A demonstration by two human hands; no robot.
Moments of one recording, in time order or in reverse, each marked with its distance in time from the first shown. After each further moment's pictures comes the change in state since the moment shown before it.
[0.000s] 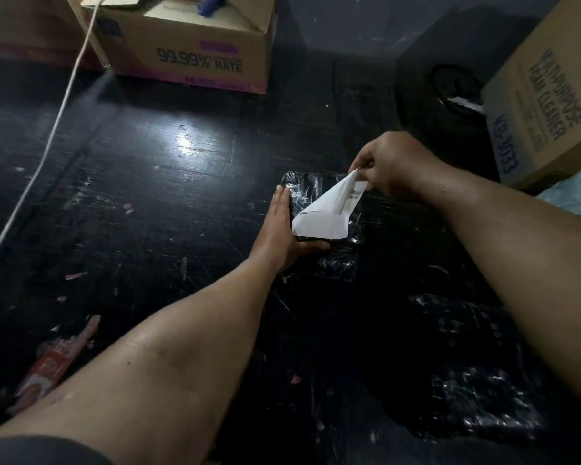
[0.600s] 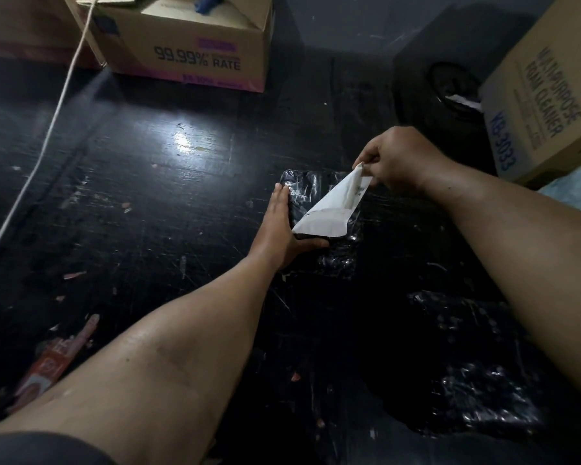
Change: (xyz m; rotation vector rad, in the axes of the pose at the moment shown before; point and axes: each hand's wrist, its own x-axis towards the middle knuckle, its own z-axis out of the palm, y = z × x) left_hand 0.002 -0.002 0.000 -0.016 0.001 0.006; right_hand 0.000 0.007 -0.004 0.009 0.040 0.019
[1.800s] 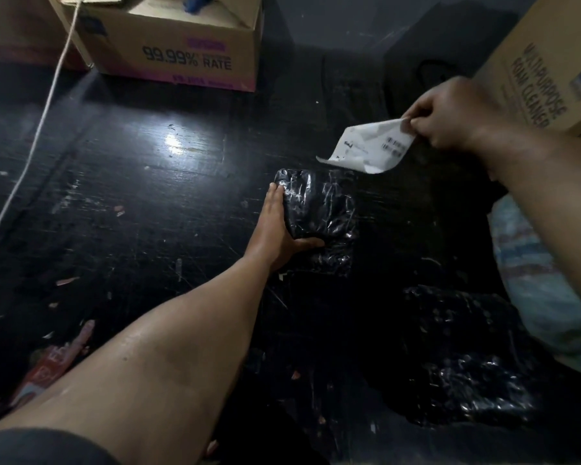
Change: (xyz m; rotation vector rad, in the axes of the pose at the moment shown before) left_hand 0.002 -0.001 -0.002 0.051 0.001 -0.005; right_hand -0.007 0.019 -0.060 -0.089 0.161 0.125
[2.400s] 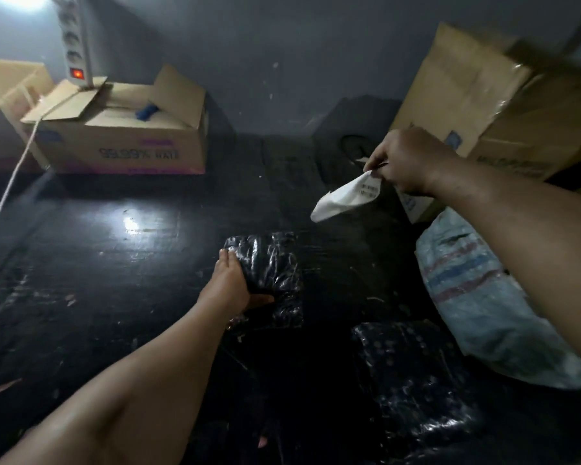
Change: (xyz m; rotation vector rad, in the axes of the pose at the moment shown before) left_hand 0.004 0.036 -0.017 0.398 -0.151 -0.086; right_hand -0.042 0.040 -0.081 -0.169 0.080 -0.054
